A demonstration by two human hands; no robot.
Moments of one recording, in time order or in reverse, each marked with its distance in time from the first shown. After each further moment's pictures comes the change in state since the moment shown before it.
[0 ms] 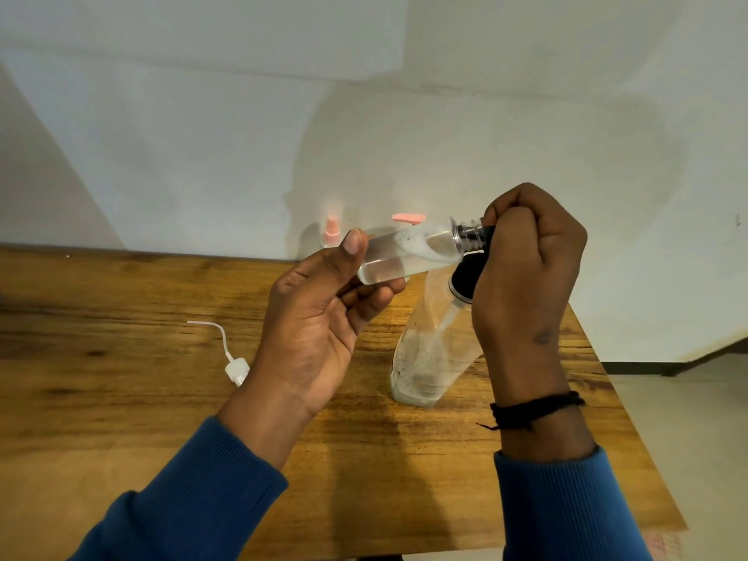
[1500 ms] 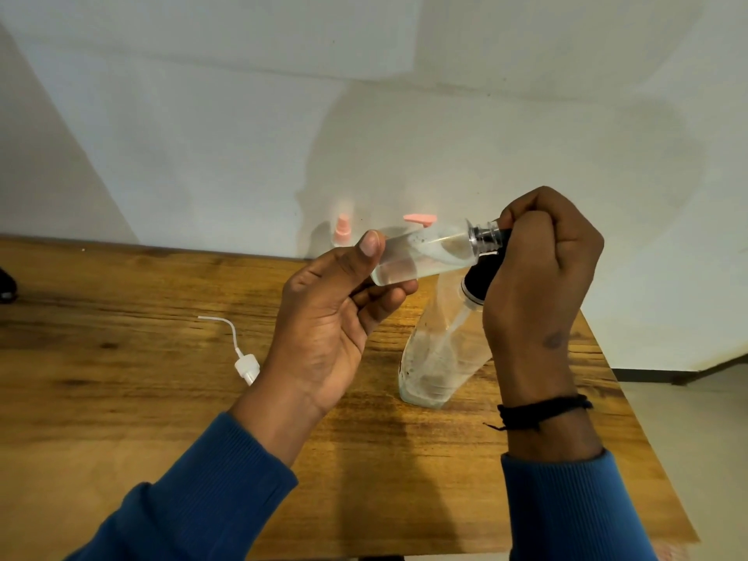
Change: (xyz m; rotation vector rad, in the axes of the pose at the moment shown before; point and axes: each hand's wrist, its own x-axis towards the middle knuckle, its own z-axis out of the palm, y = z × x) left_hand -0.002 0.002 0.001 0.006 0.007 0.007; right_hand -0.001 -0.002 0.003 0.055 0.010 -0.004
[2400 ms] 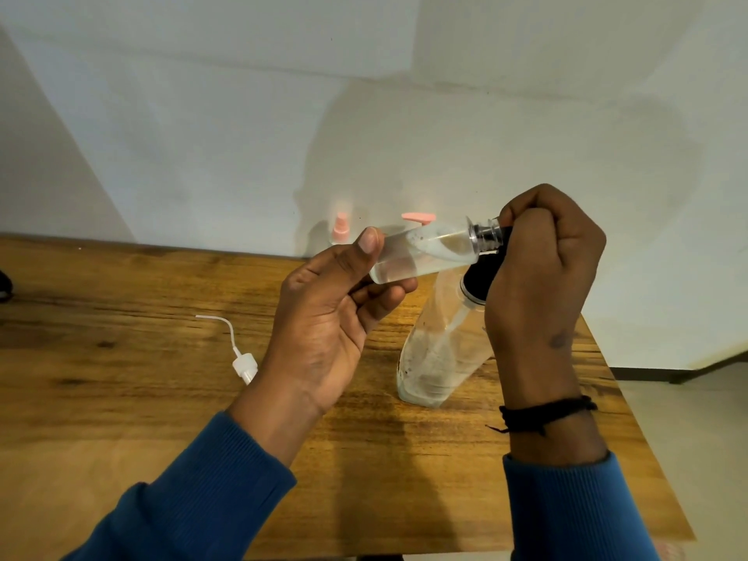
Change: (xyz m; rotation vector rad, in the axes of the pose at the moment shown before) left_hand 0.000 -0.003 0.002 0.000 0.002 0.000; right_hand 0.000 0.000 -0.004 -0.005 -0.008 0.012
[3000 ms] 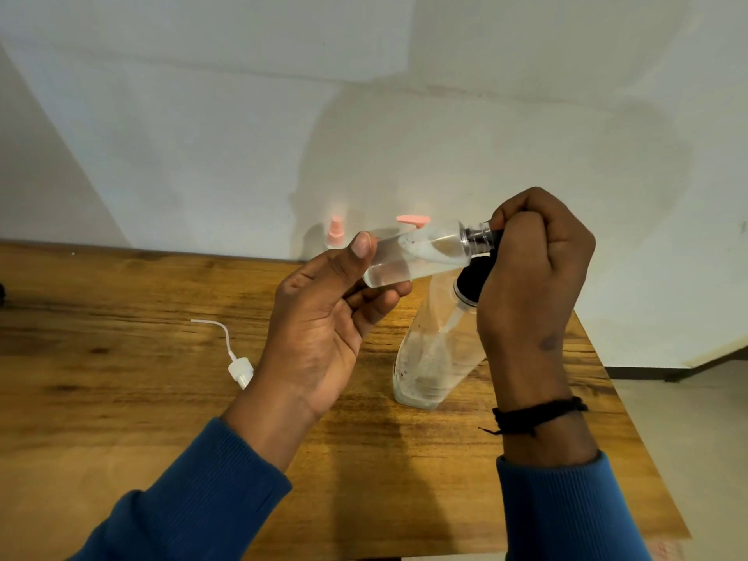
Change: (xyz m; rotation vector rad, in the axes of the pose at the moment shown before) left_hand 0.000 0.001 0.000 0.010 0.001 -0.003; right_hand 0.000 -0.001 0.002 -0.007 0.006 -0.002
